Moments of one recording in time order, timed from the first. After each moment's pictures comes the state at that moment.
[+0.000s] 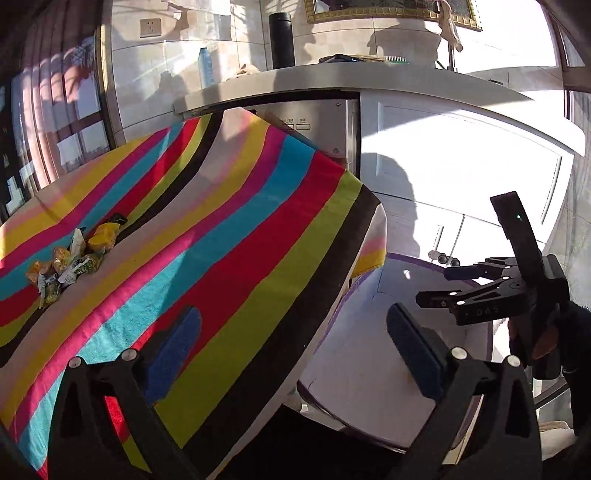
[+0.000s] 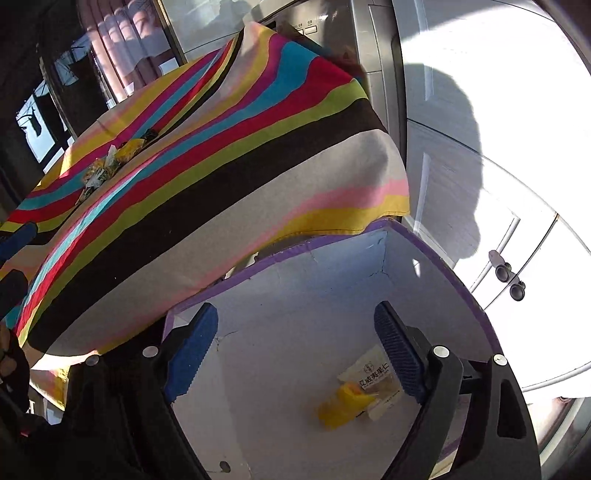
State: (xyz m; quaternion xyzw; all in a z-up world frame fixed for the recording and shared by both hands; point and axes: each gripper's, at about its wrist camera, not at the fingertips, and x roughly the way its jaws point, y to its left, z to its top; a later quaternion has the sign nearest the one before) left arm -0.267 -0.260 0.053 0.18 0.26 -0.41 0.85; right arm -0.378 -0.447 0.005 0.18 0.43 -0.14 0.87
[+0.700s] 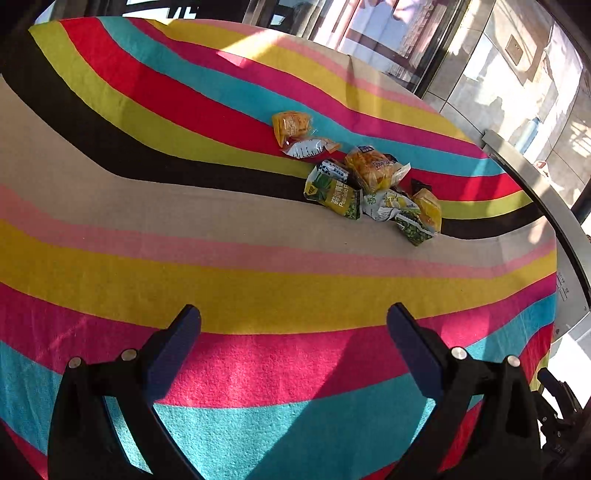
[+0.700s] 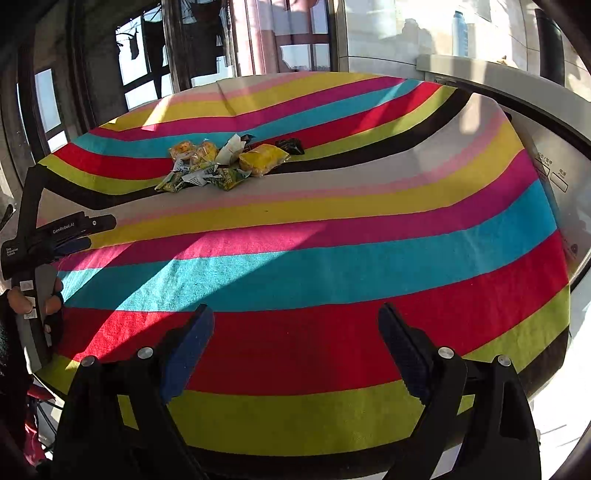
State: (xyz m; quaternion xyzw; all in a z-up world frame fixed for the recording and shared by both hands) left arm -0.051 -0.022 0.019 -0.15 0.40 -0.09 0.90; right arm -0.145 -0.309 0.063 0.02 0.41 0.02 0.91
